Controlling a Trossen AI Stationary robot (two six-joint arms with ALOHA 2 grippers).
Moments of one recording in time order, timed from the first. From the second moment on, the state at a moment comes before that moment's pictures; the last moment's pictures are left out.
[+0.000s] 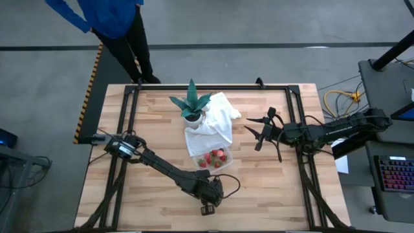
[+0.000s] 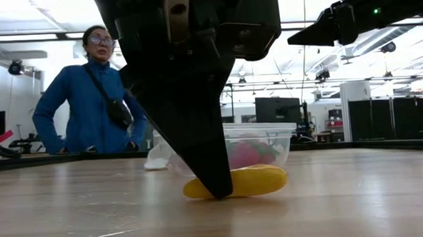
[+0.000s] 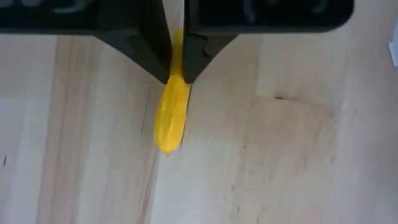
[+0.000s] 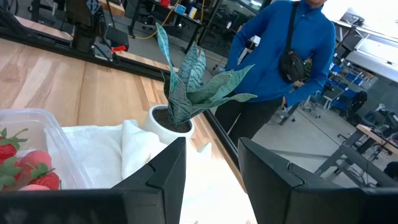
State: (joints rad) left arm -0.46 2.18 1.64 -0.61 -0.06 -0.62; right arm 0.14 0.88 0.35 0.40 0.58 -0.38
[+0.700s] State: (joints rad) left arm -0.40 2.04 1.72 -0.88 -0.22 -0.53; right arm 0.14 0.88 0.35 0.40 0.58 -0.39
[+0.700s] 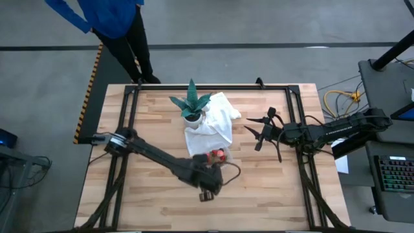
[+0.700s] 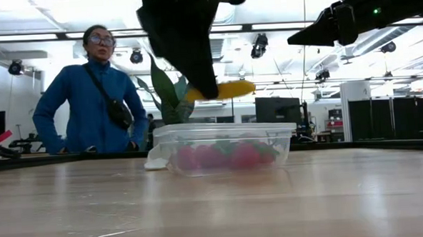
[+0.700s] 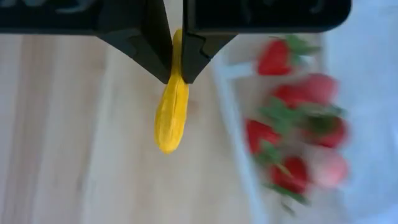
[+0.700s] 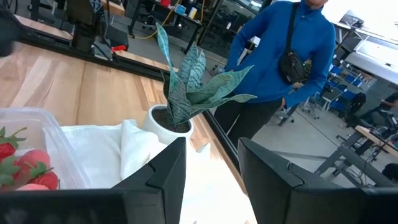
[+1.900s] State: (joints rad) left arm -0.16 1.98 1.61 -0.93 -0.02 -0.33; right arm 0.14 0.88 0.35 0.40 0.58 -0.39
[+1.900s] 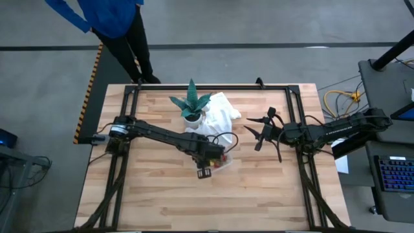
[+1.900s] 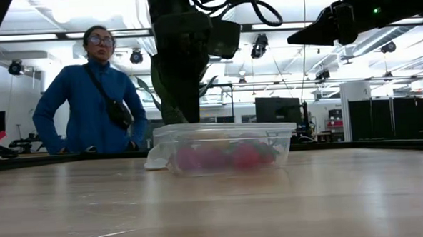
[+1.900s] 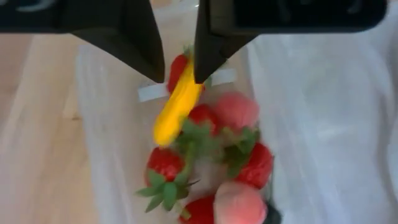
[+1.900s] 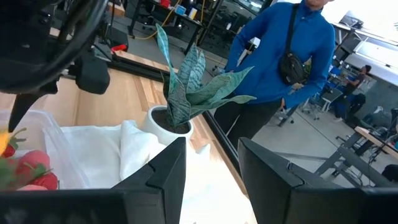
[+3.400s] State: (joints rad) left arm -0.24 0.71 0.45 0.23 -0.27 -0.03; right arm 0.14 0.88 0.39 0.37 0.58 -0.40
